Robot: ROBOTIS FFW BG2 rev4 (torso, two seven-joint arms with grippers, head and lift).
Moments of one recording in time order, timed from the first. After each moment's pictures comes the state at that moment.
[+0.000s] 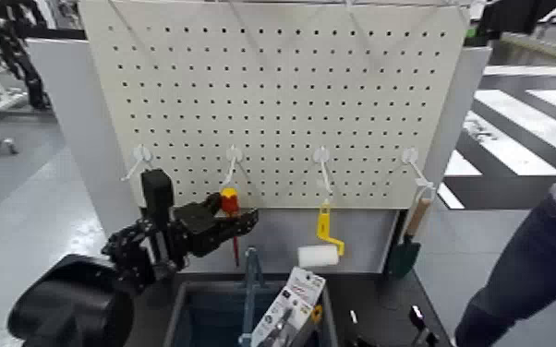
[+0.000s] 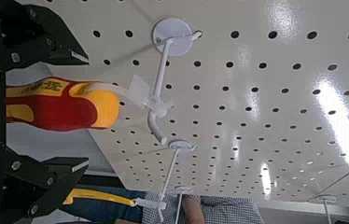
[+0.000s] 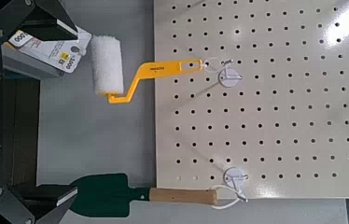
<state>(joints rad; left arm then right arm) -0.33 0.31 -0.29 -1.42 0.41 0.12 -0.63 0.41 -0.11 0.20 -1.81 -0.05 -0.20 -0.13</state>
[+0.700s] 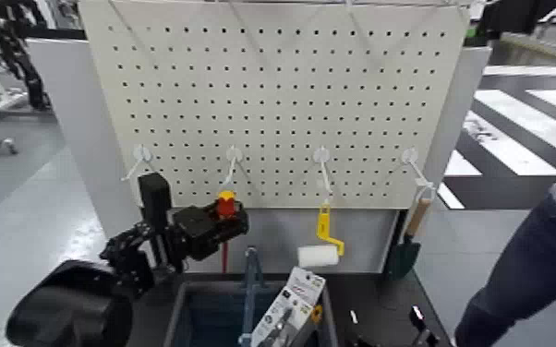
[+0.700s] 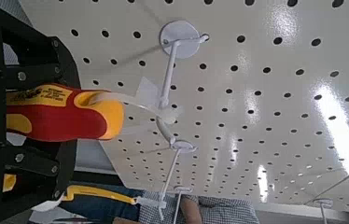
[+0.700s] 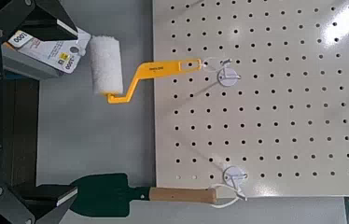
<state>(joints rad) -0.31 0.30 -0.27 -1.44 0.42 0.13 -0.63 0.41 -0.11 0.20 -1.81 -0.05 -0.21 -0.13</state>
